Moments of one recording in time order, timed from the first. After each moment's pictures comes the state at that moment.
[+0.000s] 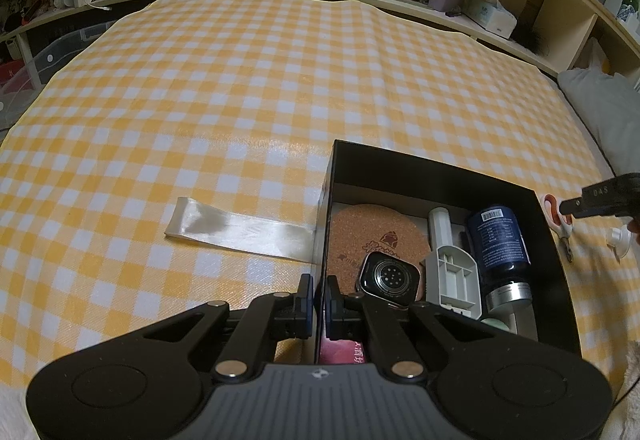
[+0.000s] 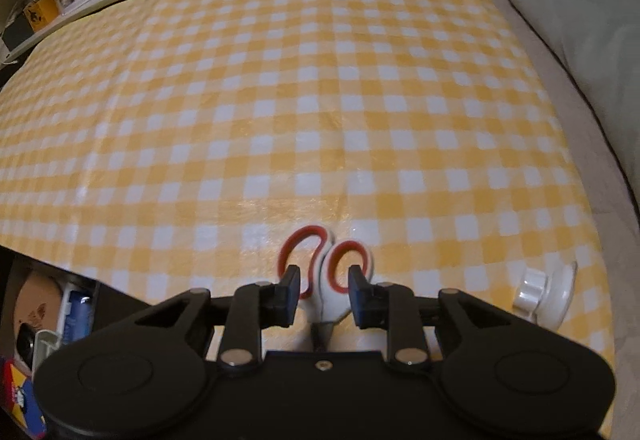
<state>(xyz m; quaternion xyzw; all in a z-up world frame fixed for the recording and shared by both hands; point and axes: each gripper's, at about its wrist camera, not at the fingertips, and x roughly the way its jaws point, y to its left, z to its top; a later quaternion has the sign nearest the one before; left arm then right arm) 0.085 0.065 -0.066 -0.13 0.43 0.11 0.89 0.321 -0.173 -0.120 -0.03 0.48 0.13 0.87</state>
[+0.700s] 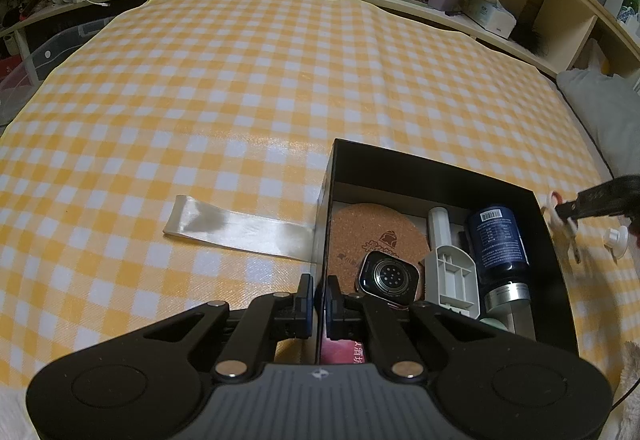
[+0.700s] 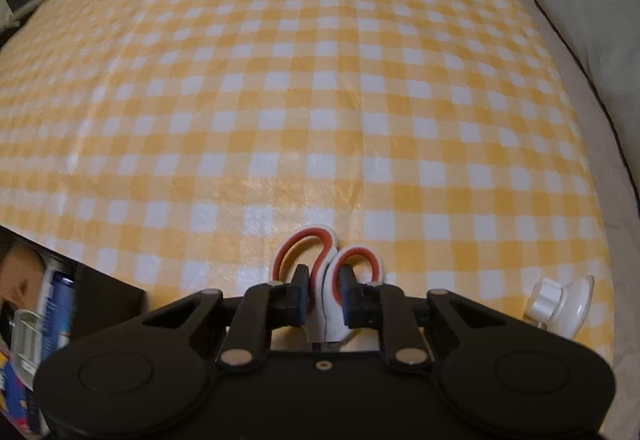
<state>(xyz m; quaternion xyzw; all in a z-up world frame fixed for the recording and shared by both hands) 0.087 0.068 -0.066 -0.13 0.43 0.11 0.89 0.332 -0.160 -0.148 -0.07 0.50 0.14 0.85</state>
